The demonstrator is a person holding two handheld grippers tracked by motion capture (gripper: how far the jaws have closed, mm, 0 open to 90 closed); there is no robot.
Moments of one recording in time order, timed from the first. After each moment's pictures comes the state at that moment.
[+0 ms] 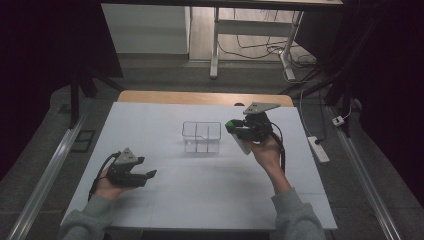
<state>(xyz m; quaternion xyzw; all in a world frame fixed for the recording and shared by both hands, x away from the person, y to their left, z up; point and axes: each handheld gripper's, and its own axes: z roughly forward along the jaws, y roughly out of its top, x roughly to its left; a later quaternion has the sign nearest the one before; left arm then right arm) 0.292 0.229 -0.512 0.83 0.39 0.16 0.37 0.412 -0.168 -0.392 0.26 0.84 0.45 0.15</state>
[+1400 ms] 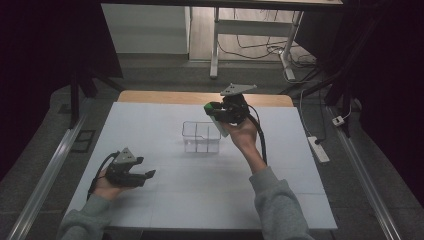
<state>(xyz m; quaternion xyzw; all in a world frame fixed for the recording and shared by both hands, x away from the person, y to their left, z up) 0.293 0.233 -0.513 0.83 0.39 0.15 0.37 0.448 -0.104 -0.374 0.24 0.82 0.49 0.16</state>
